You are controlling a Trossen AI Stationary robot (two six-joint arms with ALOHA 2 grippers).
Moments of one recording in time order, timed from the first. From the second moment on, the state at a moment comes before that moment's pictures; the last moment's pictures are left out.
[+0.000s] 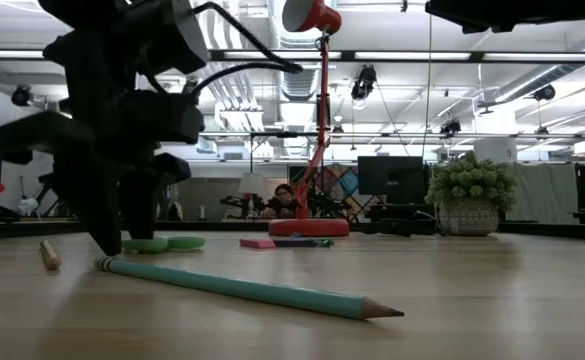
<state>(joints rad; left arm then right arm) -0.22 1.60 0.81 -0.43 0.00 -0.09 0.18 0.66 0.42 0.24 0.26 -0.45</state>
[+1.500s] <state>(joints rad) -0.22 1.49 0.83 -0.26 -0.10 0.01 0.19 0.66 0.49 0.25 0.26 -0.15</state>
